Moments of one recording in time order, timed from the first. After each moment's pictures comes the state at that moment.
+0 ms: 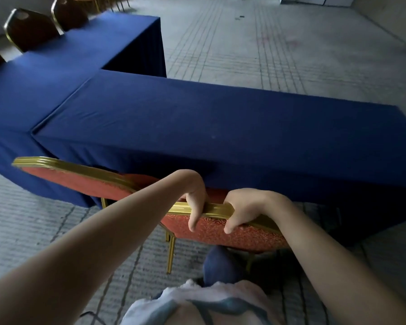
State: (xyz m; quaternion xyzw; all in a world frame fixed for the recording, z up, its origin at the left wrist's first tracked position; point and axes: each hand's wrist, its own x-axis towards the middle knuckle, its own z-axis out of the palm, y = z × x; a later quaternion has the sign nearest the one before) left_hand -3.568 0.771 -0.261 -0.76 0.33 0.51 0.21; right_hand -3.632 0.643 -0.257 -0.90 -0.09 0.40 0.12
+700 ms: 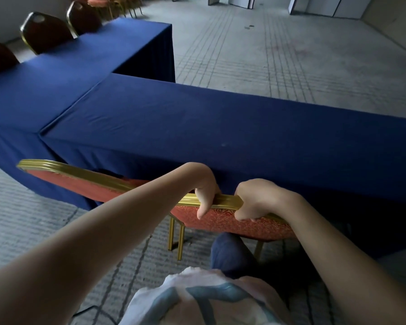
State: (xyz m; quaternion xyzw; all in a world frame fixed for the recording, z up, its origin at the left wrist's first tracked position) left_hand -3.538 0.776 -0.240 -0.81 0.35 0.42 0.20; right_hand -3.593 0.648 -0.250 -0.94 -0.08 0.31 0.04
